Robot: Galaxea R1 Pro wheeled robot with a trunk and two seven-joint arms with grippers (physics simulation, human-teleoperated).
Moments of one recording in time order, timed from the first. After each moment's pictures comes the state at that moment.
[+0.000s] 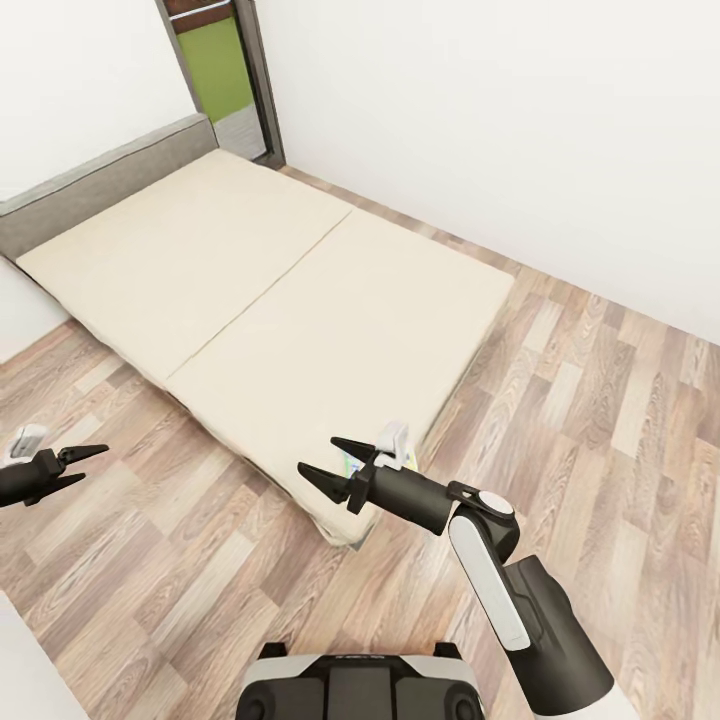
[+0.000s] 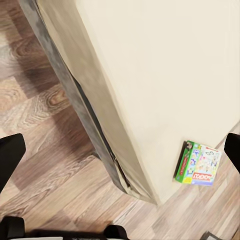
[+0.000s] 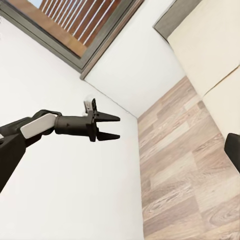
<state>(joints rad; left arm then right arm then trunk) -0.81 0.65 0.41 -0.63 0.28 0.90 -0.92 -0.48 0.06 0.33 -1.59 -0.48 0.50 0.65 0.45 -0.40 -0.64</state>
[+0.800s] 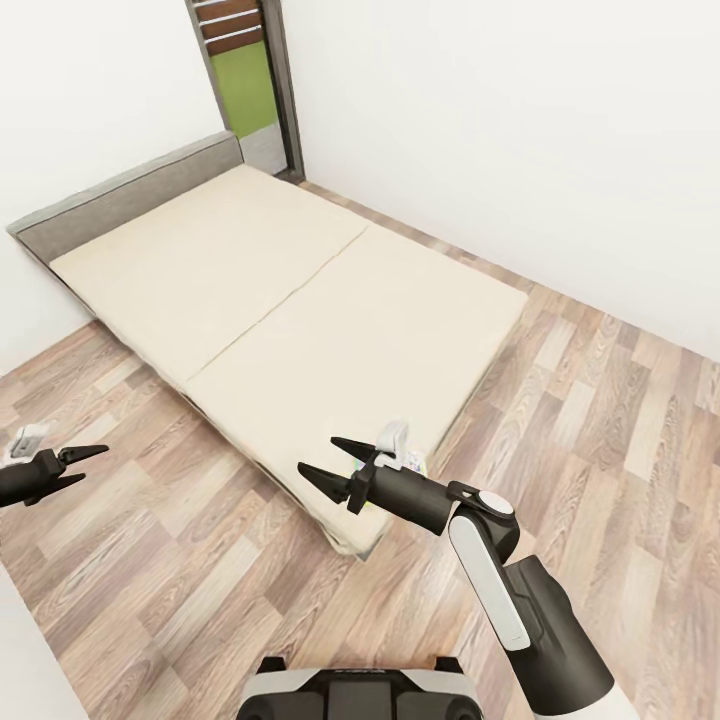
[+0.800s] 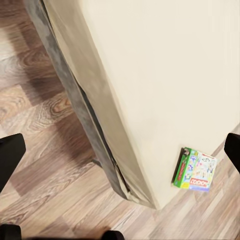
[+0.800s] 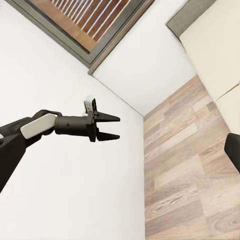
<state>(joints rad) -0.81 0.65 0.41 -0.63 0.27 0.90 -0.92 -0.48 0.06 0.33 -1.59 -0.48 0.50 0.65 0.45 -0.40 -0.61</state>
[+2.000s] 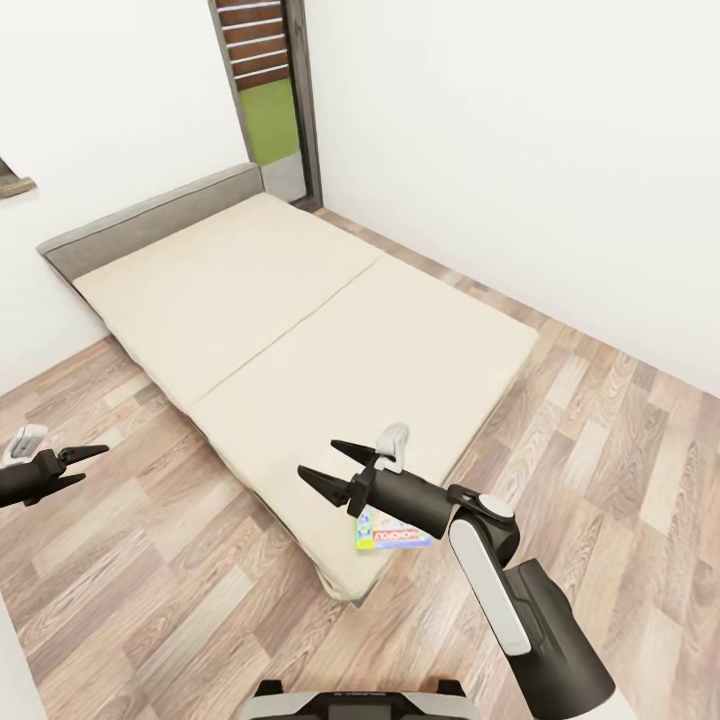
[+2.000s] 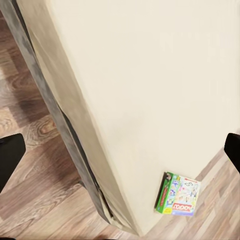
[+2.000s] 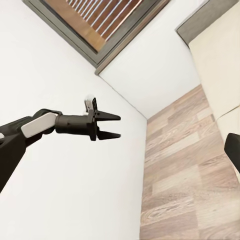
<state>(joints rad) -0.81 0.65 0.41 -0.63 0.27 0.90 -0.92 -0.47 0.06 0.33 -1.59 -0.48 0.50 0.66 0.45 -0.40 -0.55</state>
